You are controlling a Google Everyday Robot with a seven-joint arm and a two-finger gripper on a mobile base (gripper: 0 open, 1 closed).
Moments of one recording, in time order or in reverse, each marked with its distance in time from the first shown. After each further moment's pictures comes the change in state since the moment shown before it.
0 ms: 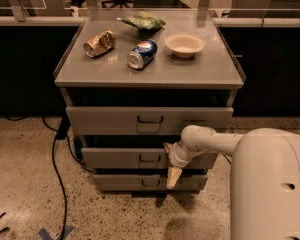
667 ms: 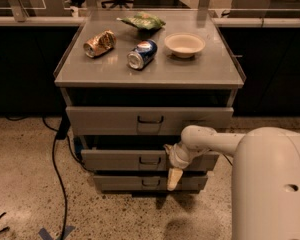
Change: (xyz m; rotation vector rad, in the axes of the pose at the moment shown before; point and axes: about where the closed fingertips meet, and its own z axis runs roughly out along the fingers) arm -0.002 0.009 -0.005 -0.026 0.008 0.016
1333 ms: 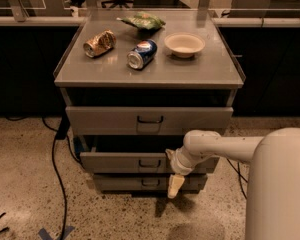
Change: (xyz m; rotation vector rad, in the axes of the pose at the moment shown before) arm -0.012 0.040 -0.025 -0.010 0.006 0.059
